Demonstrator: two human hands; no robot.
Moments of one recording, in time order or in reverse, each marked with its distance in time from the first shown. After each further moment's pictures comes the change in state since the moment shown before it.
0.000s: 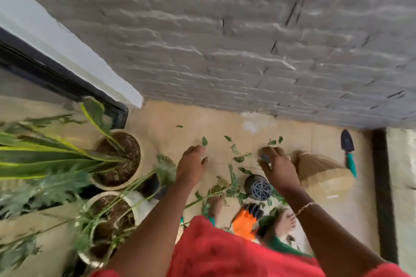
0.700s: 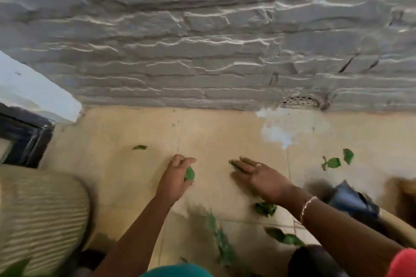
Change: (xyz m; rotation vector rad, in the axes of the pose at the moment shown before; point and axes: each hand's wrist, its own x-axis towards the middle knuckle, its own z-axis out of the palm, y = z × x) left_hand 0.332 -0.189 0.275 0.154 0.075 0.234; right_hand 0.317 0.176 0.320 -0.475 -0.238 -0.630
